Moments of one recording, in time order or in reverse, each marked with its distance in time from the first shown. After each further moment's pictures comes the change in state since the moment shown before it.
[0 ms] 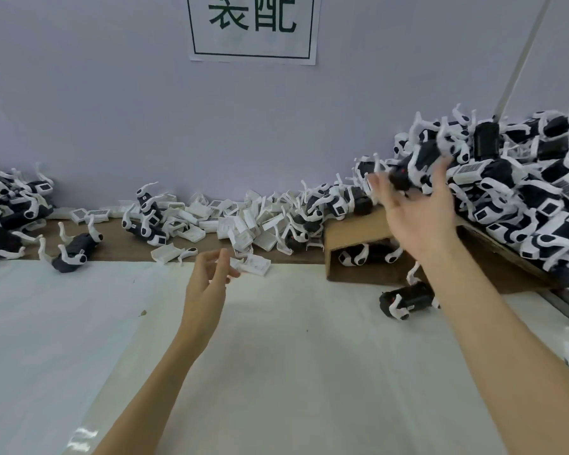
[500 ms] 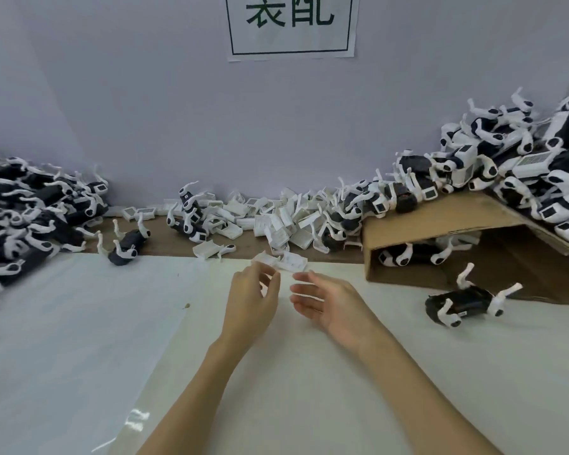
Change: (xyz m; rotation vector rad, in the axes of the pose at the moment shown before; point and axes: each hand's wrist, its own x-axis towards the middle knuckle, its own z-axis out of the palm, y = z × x) left_hand 0.002 -0.019 -0.001 0.544 -0.045 0.141; right_hand -0.056 0.183 -0.025 -0.455 -0.160 0.520
